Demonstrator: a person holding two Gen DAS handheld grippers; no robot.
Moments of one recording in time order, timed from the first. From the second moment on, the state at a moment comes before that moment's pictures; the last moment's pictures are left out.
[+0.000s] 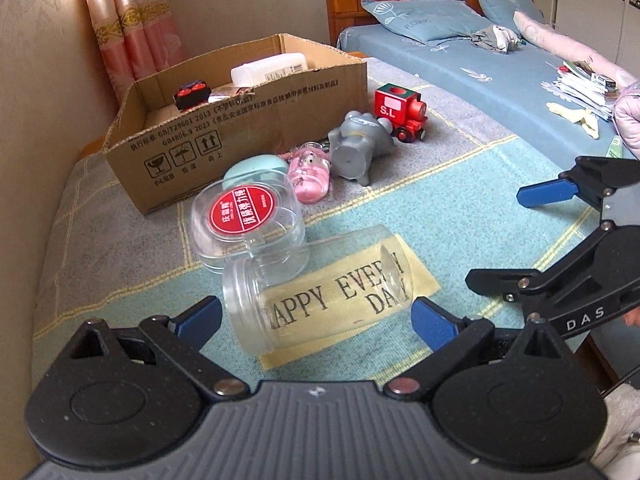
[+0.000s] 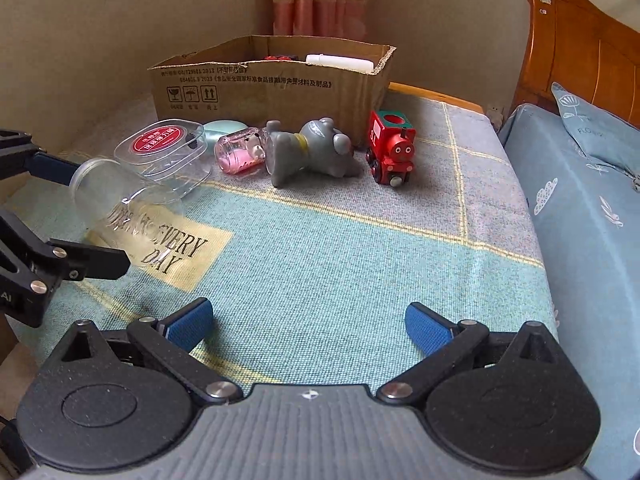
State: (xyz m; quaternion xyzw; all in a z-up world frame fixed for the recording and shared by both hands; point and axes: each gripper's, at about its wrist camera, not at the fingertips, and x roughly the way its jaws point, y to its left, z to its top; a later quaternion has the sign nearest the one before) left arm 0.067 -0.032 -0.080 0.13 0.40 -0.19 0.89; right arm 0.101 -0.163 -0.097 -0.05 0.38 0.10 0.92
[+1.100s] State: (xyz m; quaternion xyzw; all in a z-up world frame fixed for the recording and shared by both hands) left arm 0.084 0.041 -0.101 0.03 0.43 -0.08 0.90; right arm 0.154 -0.149 -0.091 -0.09 0.42 0.15 0.89
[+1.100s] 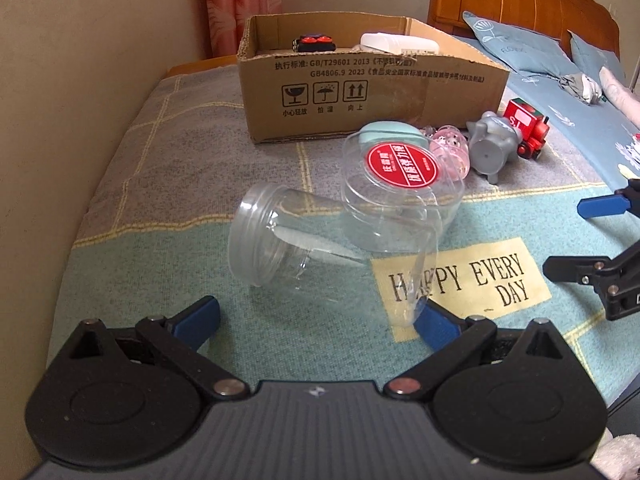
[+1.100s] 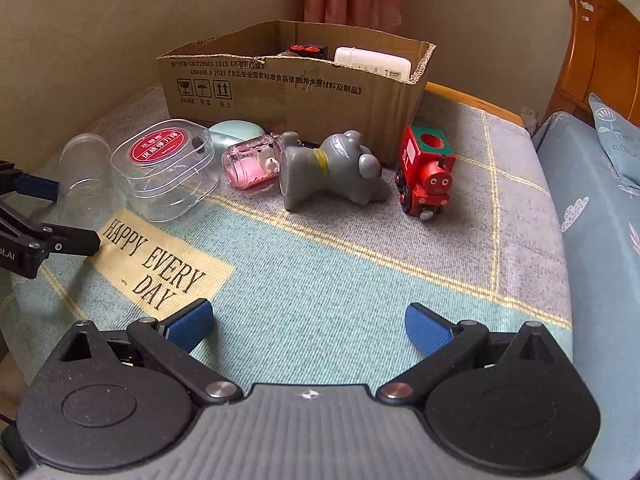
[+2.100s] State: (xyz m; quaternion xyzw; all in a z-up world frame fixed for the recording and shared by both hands) left arm 0.091 0.042 -0.102 0.04 0.43 -0.09 0.90; right arm 0.215 -0.130 -0.077 -0.18 0.38 0.20 0.89
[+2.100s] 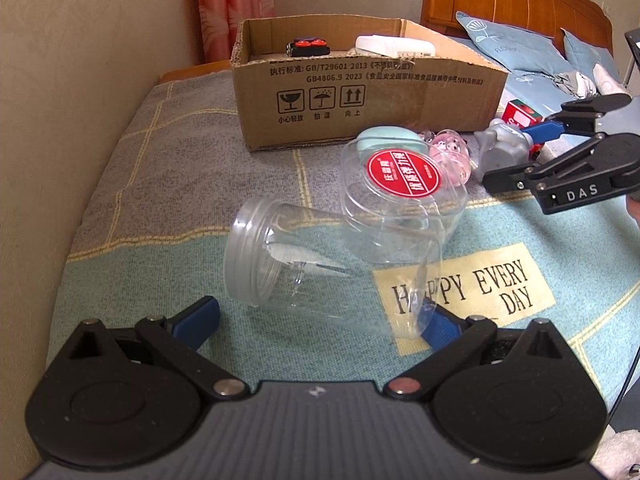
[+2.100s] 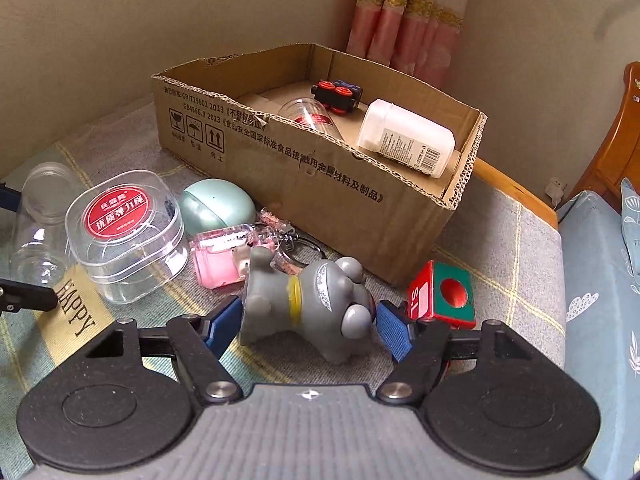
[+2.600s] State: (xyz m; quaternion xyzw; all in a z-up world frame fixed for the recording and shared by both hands) left arm 0.089 0.043 -0.104 0.04 0.42 -0.10 0.90; right arm 0.144 -0.135 -0.078 -0.14 0.41 0.18 0.88
